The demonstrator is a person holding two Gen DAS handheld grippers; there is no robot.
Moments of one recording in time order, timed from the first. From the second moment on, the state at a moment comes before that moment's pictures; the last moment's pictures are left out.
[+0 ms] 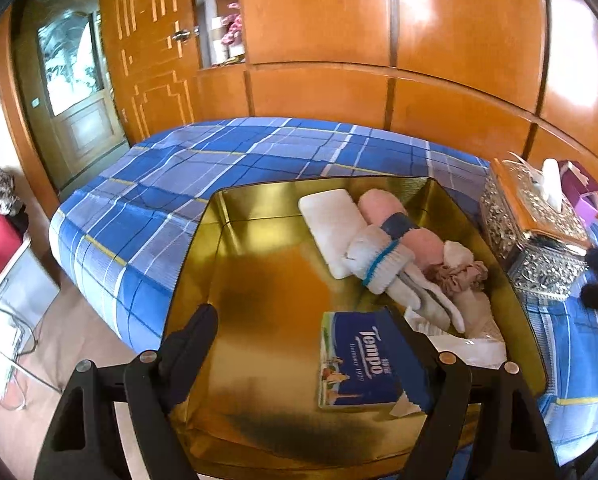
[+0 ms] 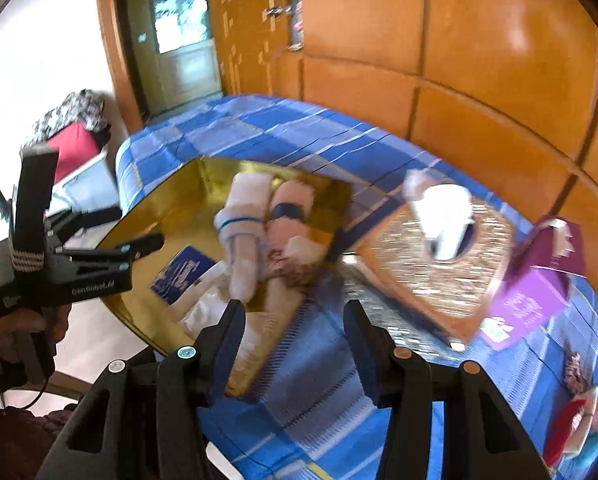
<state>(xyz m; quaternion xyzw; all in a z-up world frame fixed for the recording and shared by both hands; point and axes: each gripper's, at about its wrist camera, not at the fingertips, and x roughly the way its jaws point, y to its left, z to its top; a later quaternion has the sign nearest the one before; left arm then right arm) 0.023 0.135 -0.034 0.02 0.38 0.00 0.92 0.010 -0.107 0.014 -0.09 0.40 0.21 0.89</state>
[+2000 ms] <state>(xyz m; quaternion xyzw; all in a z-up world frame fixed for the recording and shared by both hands) 0.079 -0.367 -0.033 0.21 0.41 -0.40 0.79 -0.068 -0.556 -0.028 0.48 0.28 -0.22 0.80</state>
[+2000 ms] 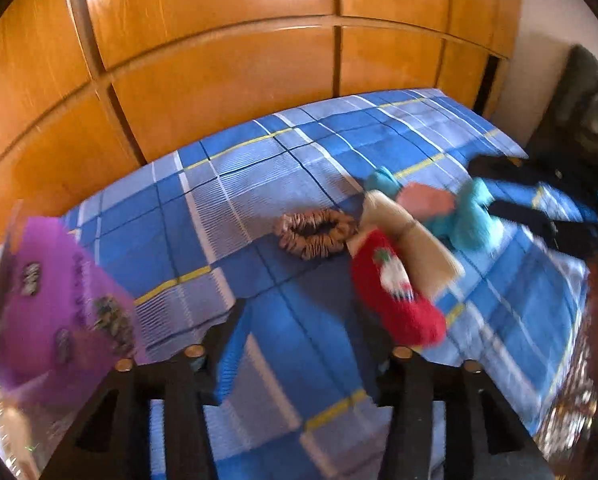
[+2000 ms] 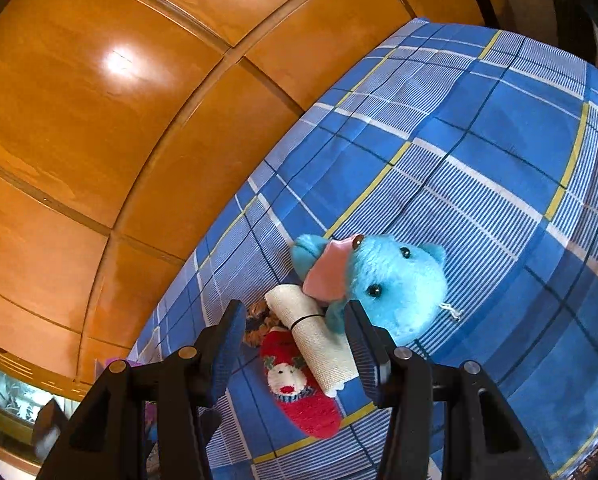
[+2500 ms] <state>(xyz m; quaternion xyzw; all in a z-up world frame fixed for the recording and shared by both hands) 0.130 -0.456 -0.074 0.20 0.46 -0.38 0.78 -0.061 -0.553 -0.034 0.50 0.28 -0.17 0.80</state>
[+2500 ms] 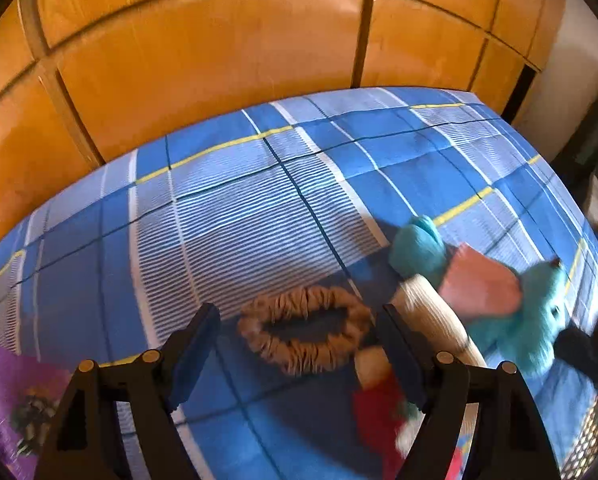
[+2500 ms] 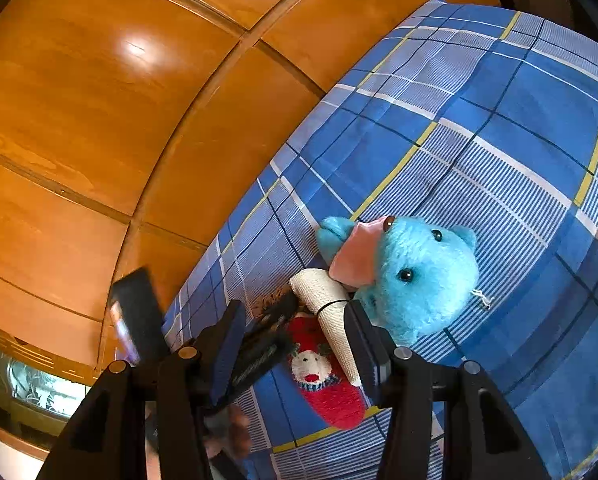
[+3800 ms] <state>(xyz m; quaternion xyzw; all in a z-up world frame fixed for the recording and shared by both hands) 0.048 -0.277 -0.085 0.12 0.47 -0.40 0.78 0.020 -0.468 -0.082 0.18 0.54 -0.18 0.80</state>
